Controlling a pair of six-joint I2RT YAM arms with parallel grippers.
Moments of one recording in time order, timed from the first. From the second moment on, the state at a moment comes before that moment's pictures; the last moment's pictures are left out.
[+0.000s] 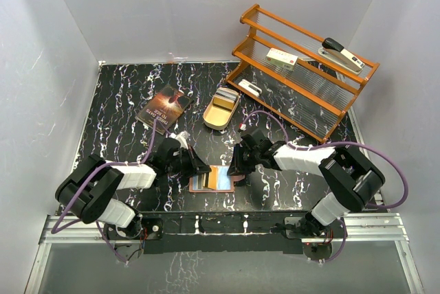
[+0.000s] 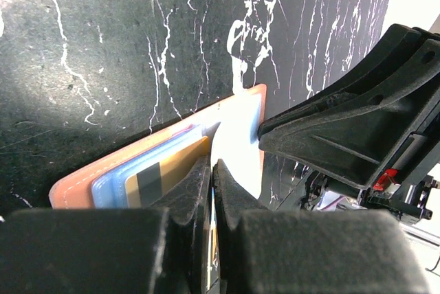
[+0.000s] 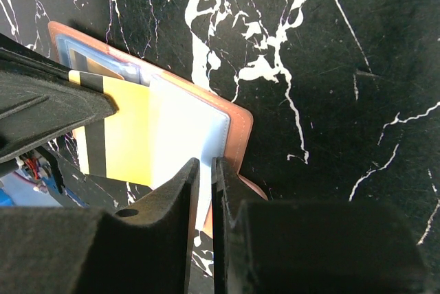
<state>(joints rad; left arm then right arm) -0.60 1.44 0.33 0.45 0.37 -0.97 0.72 1.54 0.69 -0.09 -0.29 0.74</state>
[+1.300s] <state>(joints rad) -0.69 1.34 0.33 0.38 0.21 -0.96 0.72 1.47 0.63 -0.09 -0.26 0.80</state>
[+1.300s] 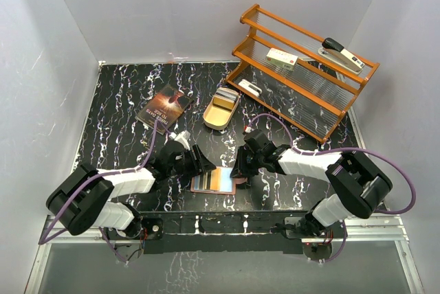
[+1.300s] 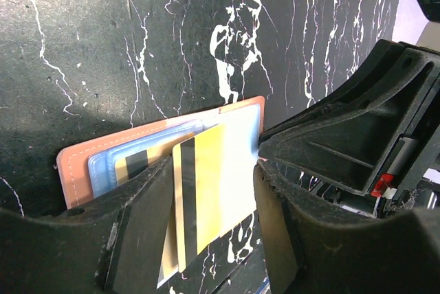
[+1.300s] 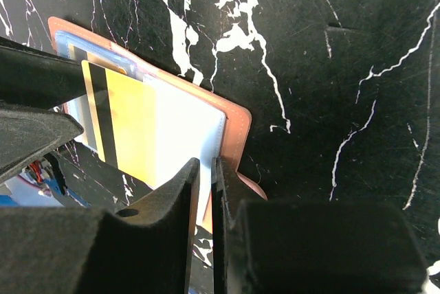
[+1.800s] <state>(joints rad) -0.70 1.34 0.37 0.31 0.21 -0.96 0.72 1.45 0.62 -0.11 -0.25 0.80</state>
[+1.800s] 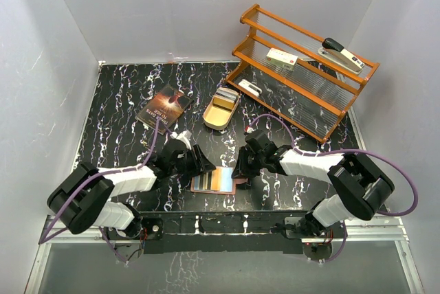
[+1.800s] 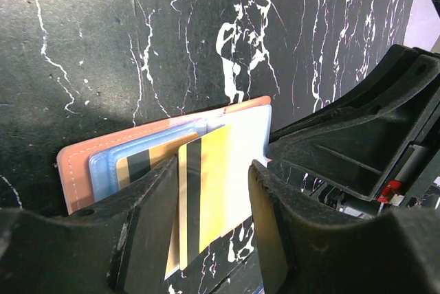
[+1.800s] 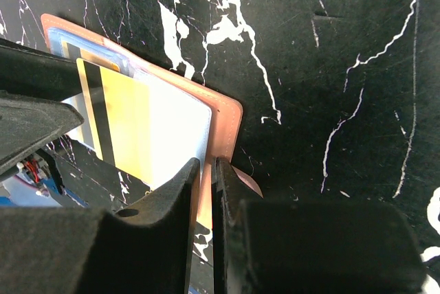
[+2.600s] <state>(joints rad) -0.77 1.40 0.52 0.12 0.15 -0.95 0.72 1.47 0.62 -0.08 -0.25 0.81</state>
